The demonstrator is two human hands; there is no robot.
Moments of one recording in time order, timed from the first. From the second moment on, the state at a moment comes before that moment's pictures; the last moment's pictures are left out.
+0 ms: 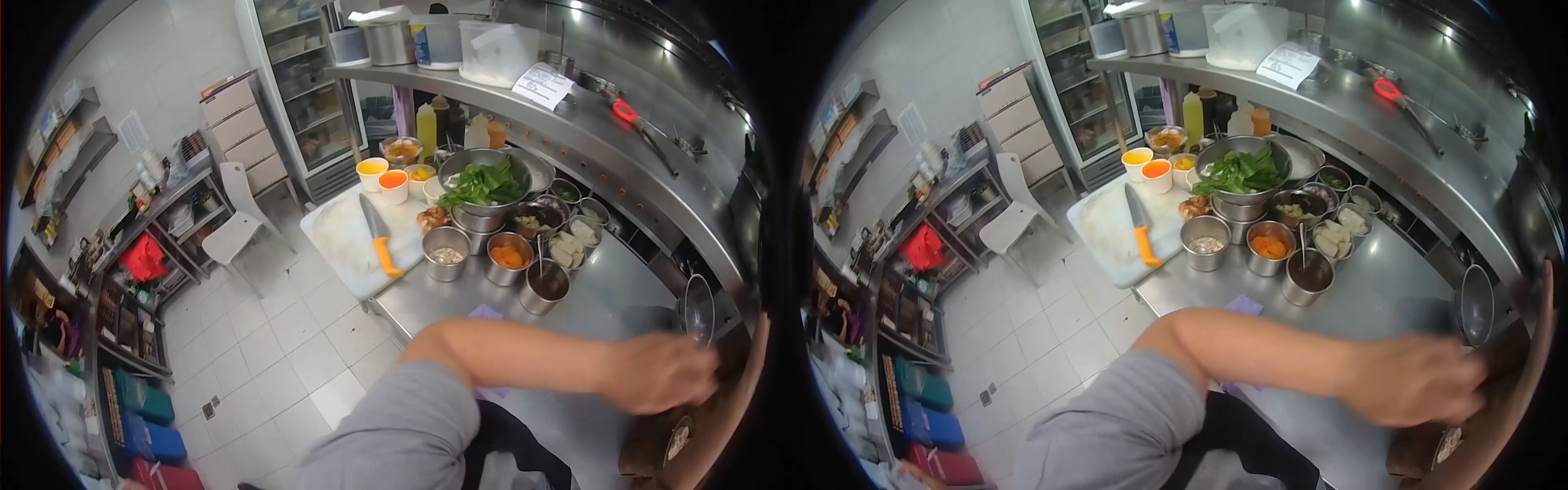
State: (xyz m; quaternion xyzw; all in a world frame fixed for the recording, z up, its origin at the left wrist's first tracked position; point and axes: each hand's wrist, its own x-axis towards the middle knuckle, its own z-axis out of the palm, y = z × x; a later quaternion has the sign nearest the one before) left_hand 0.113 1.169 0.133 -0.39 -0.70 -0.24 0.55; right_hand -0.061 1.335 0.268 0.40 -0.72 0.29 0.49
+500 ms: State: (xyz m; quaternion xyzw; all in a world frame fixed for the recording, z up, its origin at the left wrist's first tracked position) left_hand 0.287 1.004 -0.126 0.00 -0.91 -0.36 0.21; right_hand 0.156 1.163 -0.012 0.67 -0.70 0.21 -0.15
